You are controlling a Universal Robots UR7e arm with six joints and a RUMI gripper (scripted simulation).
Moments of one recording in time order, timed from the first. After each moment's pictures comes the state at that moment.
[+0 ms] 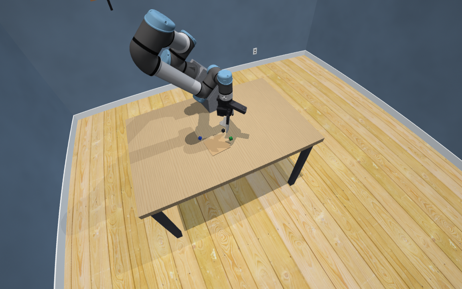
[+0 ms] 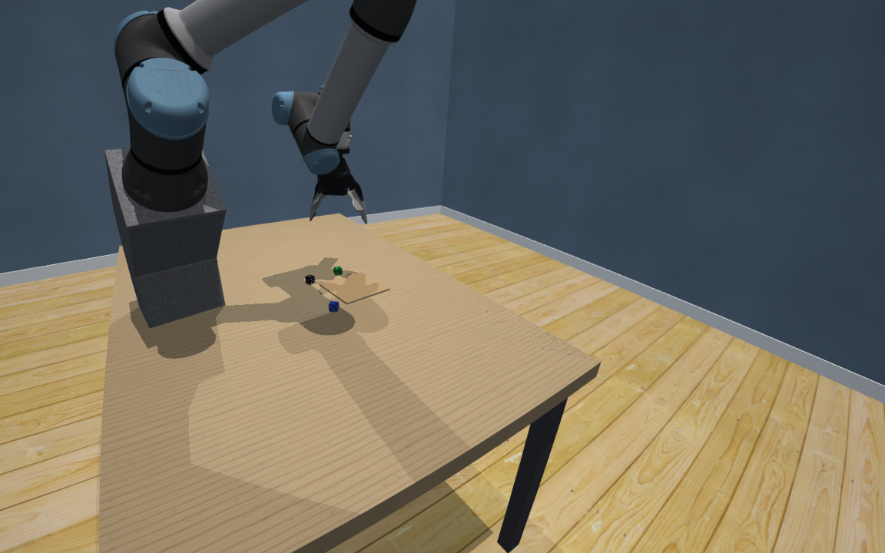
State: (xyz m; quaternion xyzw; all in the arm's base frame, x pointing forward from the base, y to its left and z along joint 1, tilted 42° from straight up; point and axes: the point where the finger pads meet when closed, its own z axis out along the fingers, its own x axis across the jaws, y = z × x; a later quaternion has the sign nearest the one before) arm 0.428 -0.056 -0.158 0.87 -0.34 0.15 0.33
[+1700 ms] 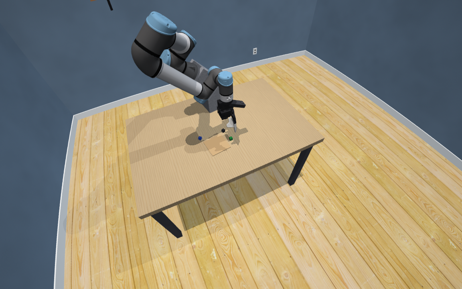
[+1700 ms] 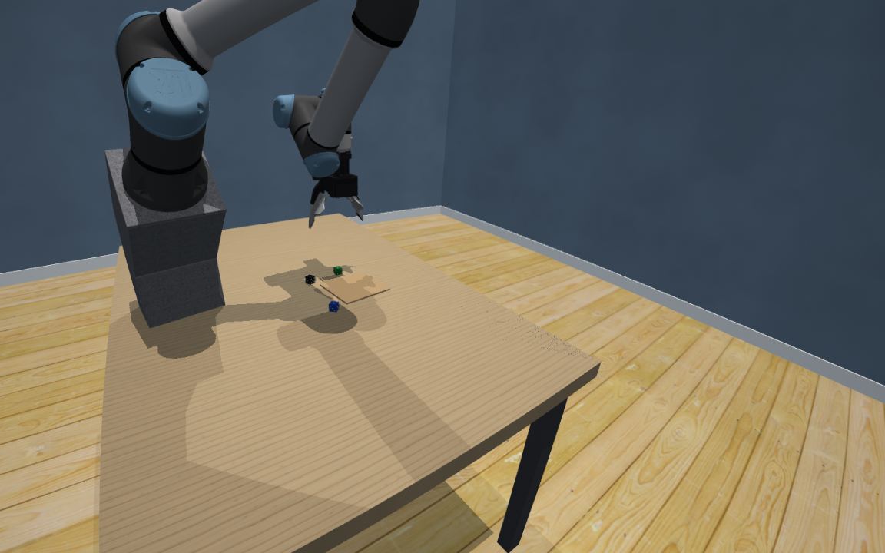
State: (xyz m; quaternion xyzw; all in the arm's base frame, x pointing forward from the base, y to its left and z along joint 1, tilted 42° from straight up) arm 0.426 -0.057 -0.167 0.93 -0.05 0.04 0.36
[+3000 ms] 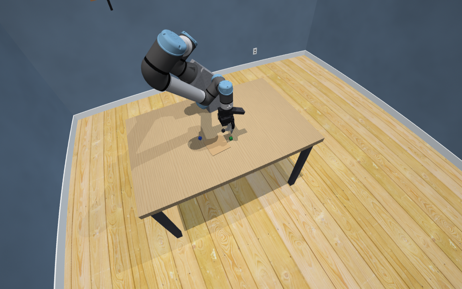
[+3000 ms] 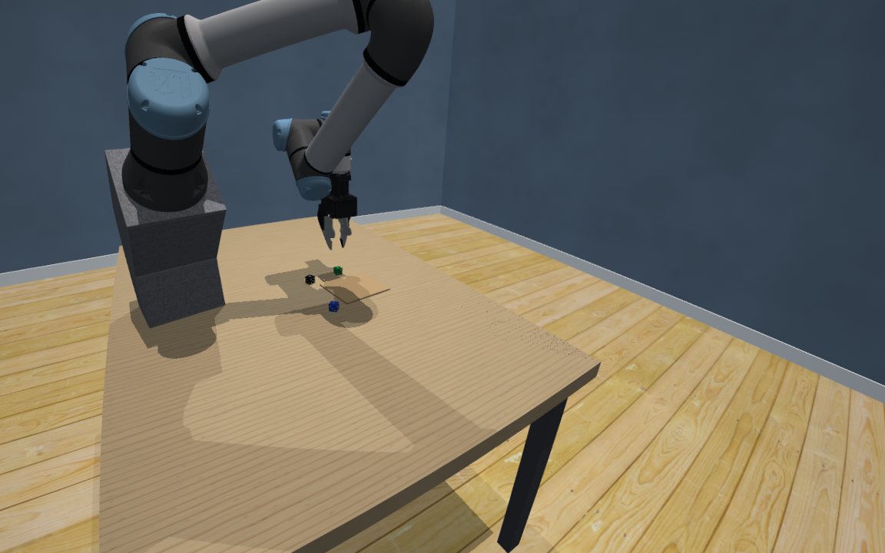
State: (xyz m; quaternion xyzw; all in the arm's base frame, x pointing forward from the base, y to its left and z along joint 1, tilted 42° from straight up) arm 0.425 -0.094 -0.208 0.93 -0.04 0.04 0.36
